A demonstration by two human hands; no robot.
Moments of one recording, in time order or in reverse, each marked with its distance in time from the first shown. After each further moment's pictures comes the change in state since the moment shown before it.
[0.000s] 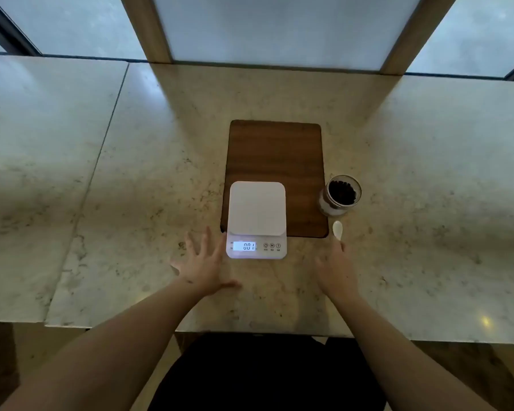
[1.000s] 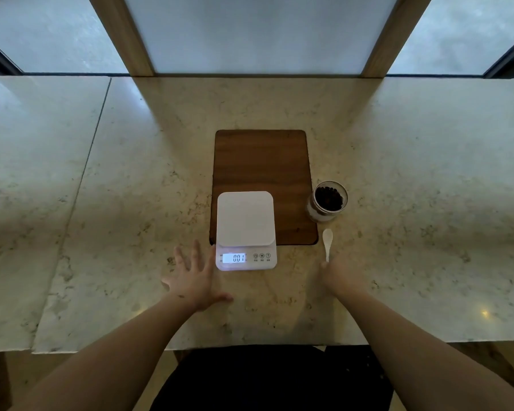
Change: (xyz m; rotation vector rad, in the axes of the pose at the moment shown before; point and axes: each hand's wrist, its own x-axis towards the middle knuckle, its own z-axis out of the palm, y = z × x) left_hand 0.010 0.003 0.002 0.054 -0.087 -0.029; right_hand 0.041 0.035 -0.006 -0.277 -0.094 0.284
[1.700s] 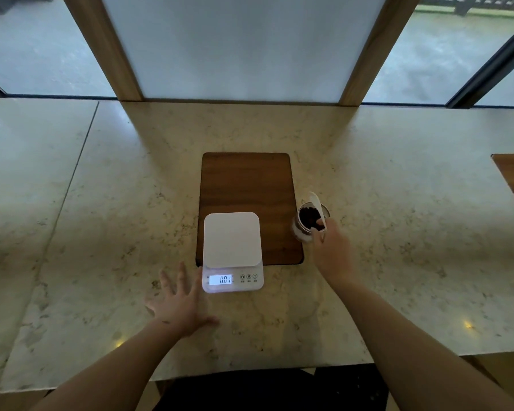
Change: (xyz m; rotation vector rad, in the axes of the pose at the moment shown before) left_hand -0.005 0.004 -0.003 0.011 0.000 -0.002; right_hand 0.000 -0.045 -0.079 0.395 0.399 -0.456
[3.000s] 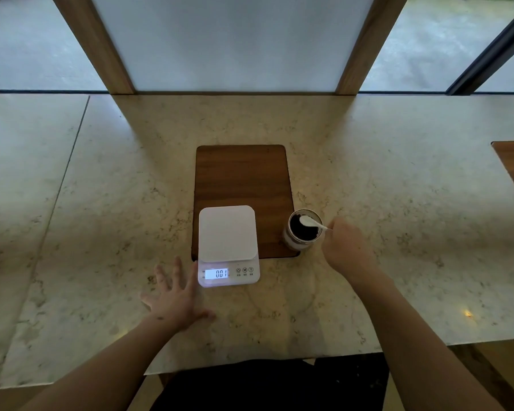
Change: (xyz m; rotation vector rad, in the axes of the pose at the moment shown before) left_hand -0.004 0.000 -0.001 -0.046 -0.021 0.018; right_hand 0.000 -0.007 -0.046 -0.306 -0.223 0.099
